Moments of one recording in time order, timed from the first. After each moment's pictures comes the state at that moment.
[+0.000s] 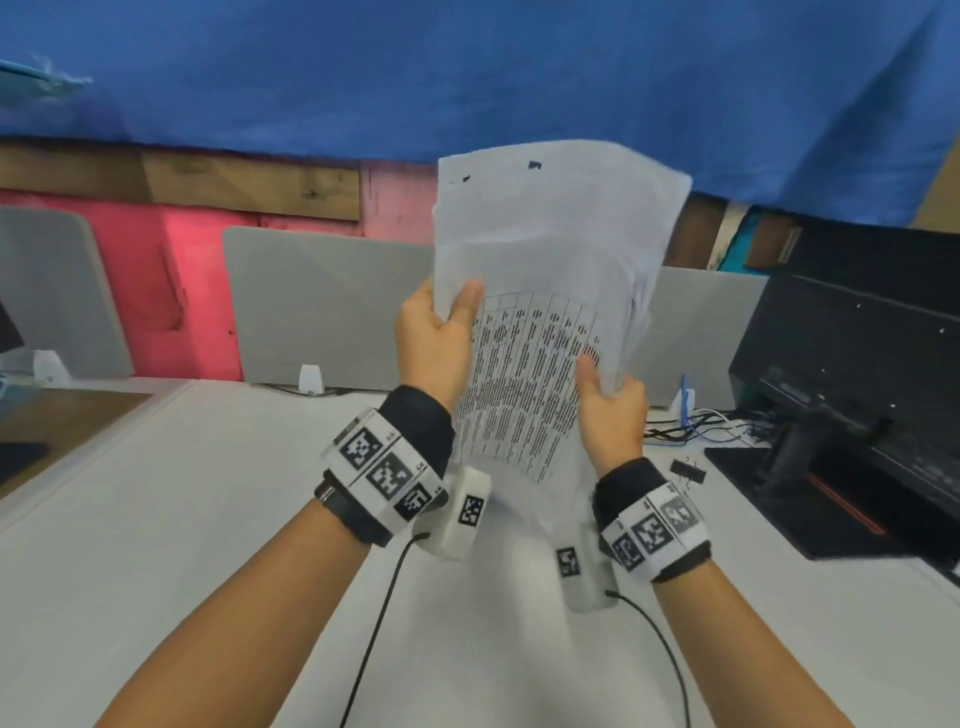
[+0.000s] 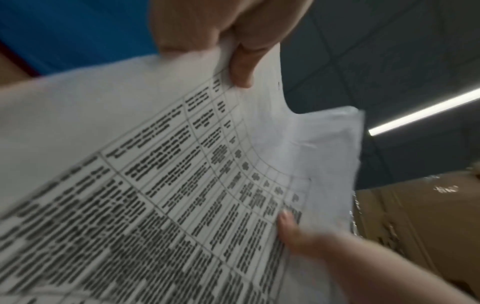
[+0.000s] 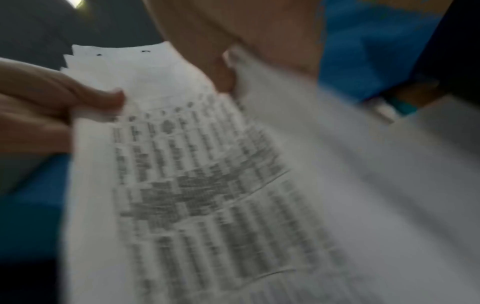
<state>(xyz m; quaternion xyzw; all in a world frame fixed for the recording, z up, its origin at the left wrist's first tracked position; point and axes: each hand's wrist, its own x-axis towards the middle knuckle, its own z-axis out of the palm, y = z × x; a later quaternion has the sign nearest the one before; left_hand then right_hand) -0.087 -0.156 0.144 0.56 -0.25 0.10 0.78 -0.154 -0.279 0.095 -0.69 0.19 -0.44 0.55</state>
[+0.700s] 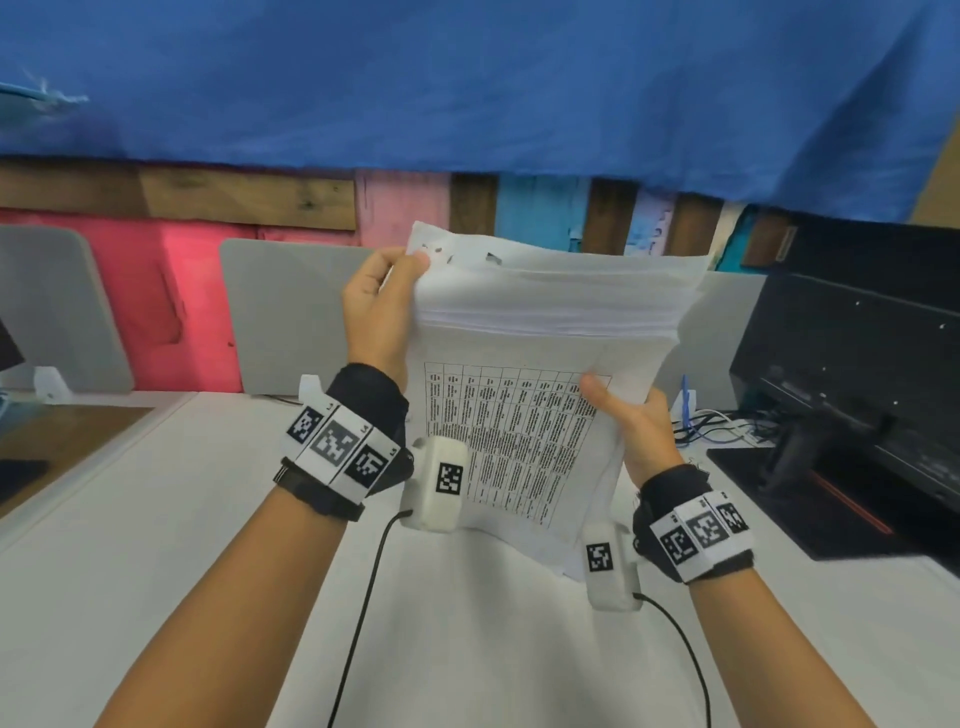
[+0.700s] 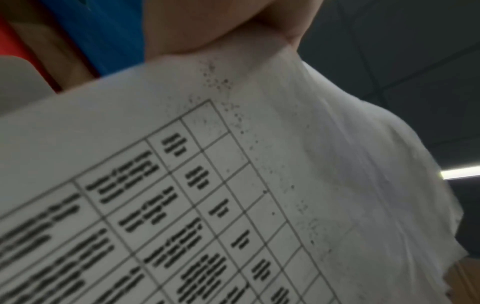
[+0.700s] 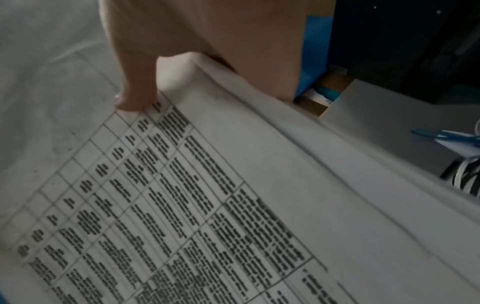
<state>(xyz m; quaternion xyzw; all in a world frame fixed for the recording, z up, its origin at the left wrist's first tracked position) -0.055 -0.138 0.161 0.47 -0.23 0.06 0.85 -0.164 -0.315 0.086 -0.62 0.08 -0.37 0.69</state>
